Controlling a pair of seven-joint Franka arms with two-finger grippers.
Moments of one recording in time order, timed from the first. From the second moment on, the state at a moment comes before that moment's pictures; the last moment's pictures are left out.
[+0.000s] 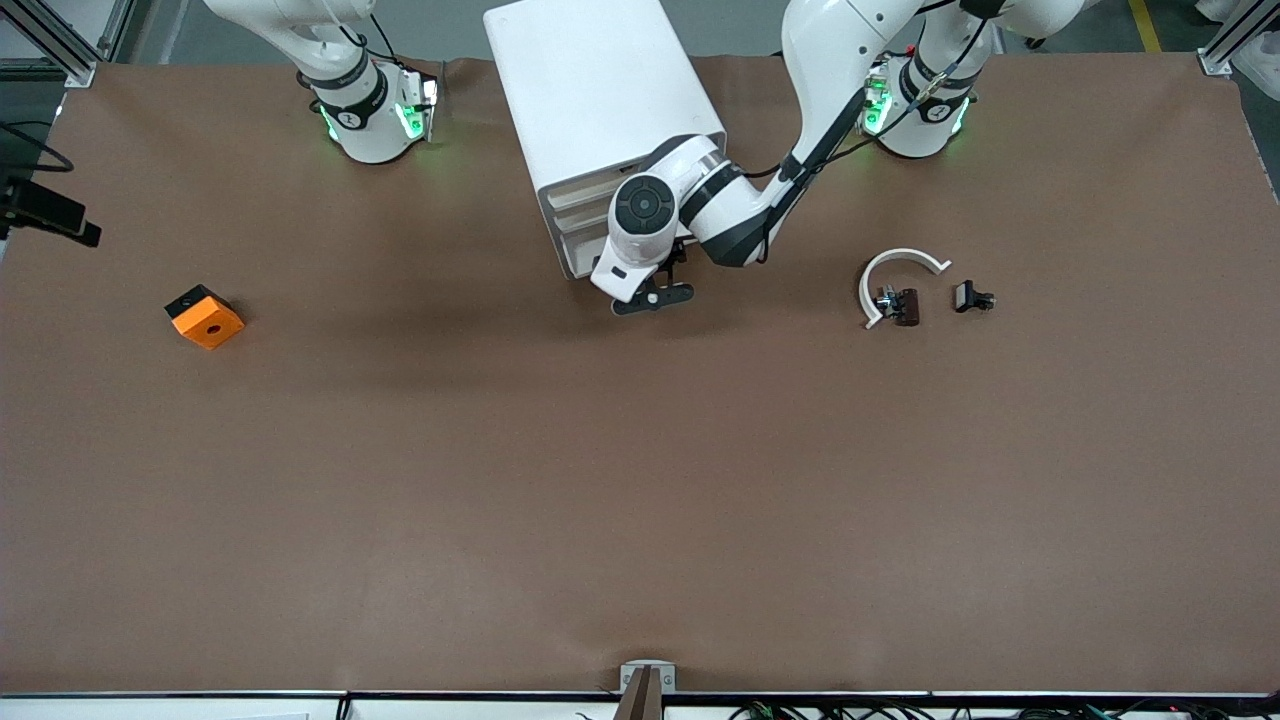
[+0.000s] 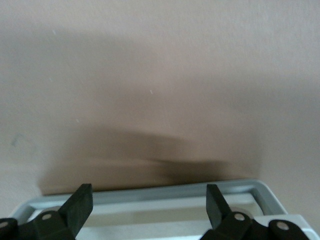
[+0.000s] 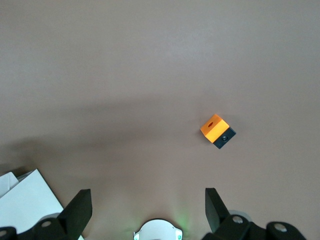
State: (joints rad) left arm -0.68 0.62 -0.29 -1.75 -0.12 2.22 -1.08; right arm -0.02 0.05 -0.10 -1.39 0.00 1.30 -0.01
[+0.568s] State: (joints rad) left arm -0.68 0.62 -0.32 -1.76 -0.20 2.22 -1.08; right arm 0.00 -0.03 -0.08 -1.50 0.00 1.35 -0.01
